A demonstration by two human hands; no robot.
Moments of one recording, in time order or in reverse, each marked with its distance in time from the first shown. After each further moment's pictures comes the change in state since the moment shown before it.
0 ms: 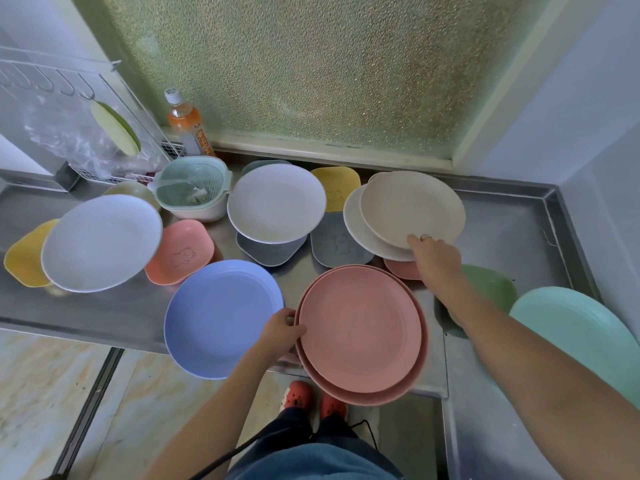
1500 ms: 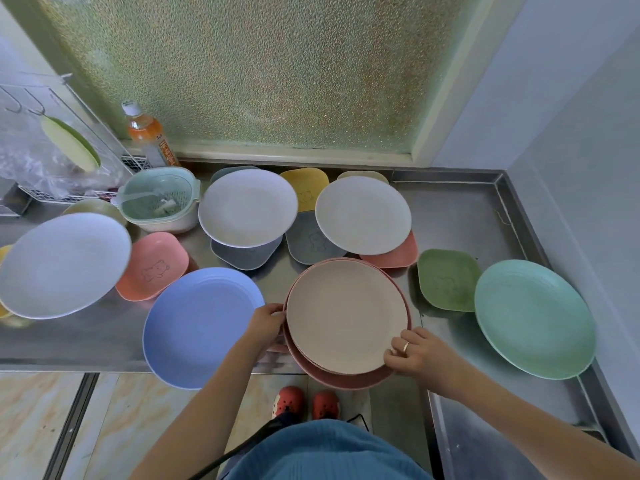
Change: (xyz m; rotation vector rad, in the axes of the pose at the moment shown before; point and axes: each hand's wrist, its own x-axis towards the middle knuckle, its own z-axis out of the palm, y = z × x) left_hand 0.001 0.006 -0.004 -0.269 -0.068 -0.002; right_hand -0.172 -0.008 0.050 0.060 0.176 -0.718
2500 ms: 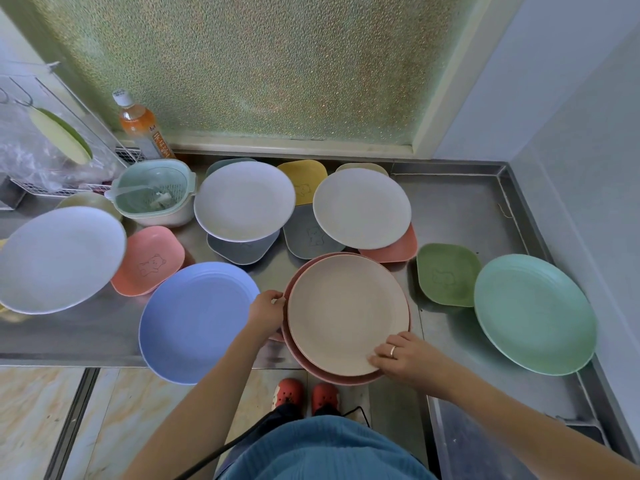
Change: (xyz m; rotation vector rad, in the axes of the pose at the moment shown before) left_hand 0.021 0.007 0.011 0.282 0.170 0.070; right_hand 0.005 -0.010 0.010 0.133 -0.136 -0.025
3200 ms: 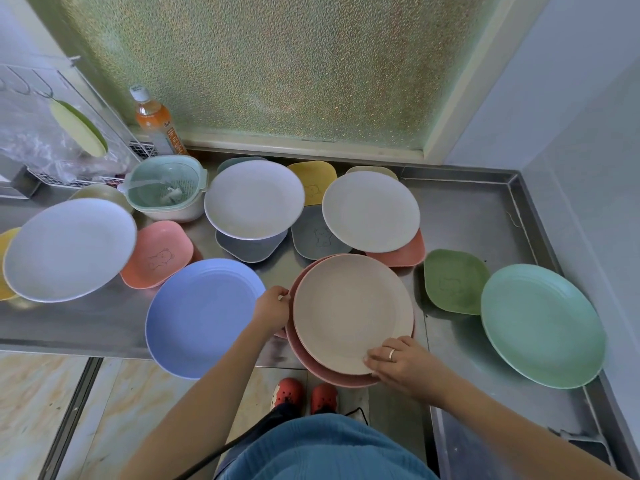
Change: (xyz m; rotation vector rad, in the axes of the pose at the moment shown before) left_hand 0.006 -0.001 -0.003 0.122 0.007 0.022; right_hand 0.009 -0.008 0.003 0.024 0.056 0.069
